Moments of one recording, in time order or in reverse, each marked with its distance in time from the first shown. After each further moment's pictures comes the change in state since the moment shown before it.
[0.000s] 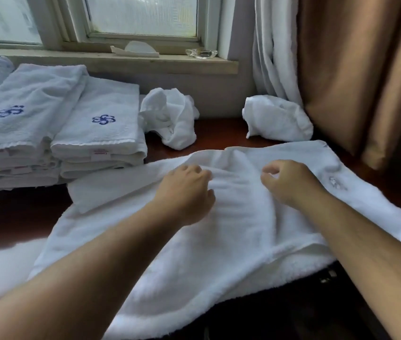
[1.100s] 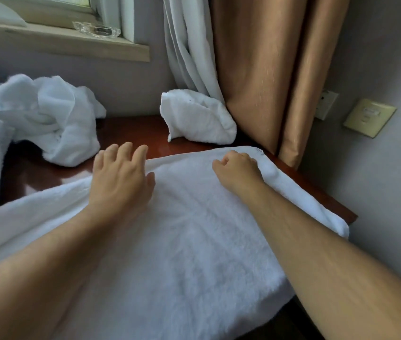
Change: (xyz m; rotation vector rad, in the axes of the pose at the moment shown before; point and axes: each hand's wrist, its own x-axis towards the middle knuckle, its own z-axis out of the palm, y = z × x) left_hand 0.126 0.015 0.056 0.012 0.222 -0.041; right_hand 0.092 0.067 -0.001 -0.151 0.093 0.316
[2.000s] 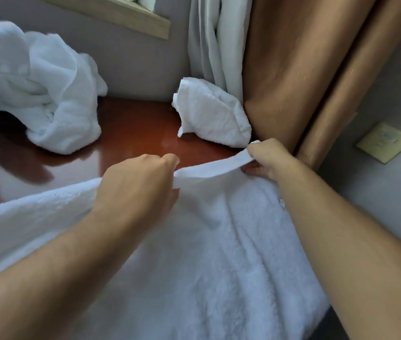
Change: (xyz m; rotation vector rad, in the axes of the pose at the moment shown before) left_hand 0.000 0.003 -0.016 -0.181 -0.003 0.132; right_hand 0.071 -0.015 -0.030 0.675 -0.066 0.400
